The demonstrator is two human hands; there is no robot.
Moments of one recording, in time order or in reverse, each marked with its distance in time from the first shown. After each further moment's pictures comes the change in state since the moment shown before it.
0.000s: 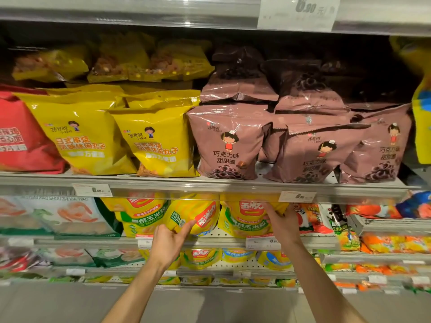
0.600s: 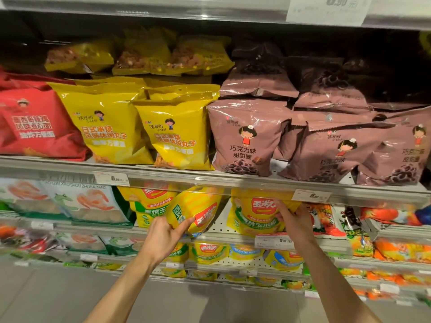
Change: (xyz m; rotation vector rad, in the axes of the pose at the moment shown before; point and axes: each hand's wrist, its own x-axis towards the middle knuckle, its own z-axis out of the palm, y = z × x) left_hand -0.014 0.002 -0.044 0.104 -0.050 0.139; right_hand 0.011 0.010 -0.005 -0.009 -0.054 -0.016
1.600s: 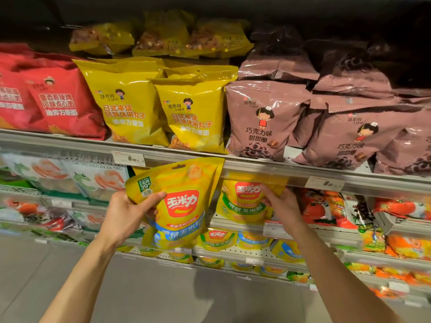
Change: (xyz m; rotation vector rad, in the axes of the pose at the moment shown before) left_hand -0.031 0.012 -0.098 -0.300 0.210 -0.060; right_hand -0.018 -0.022 0.050 0.076 -0.220 0.000
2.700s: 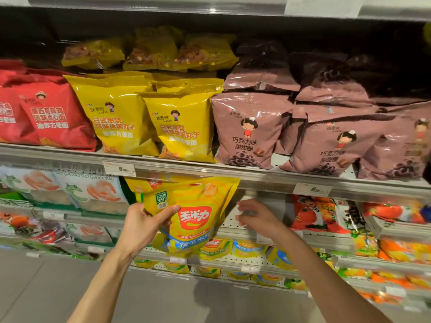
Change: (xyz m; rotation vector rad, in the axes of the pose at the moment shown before) left_hand -0.004 0.002 0.048 -0.043 -0.053 -0.032; right_hand -0.011 0.004 0.017 -0.267 -0.367 0.089
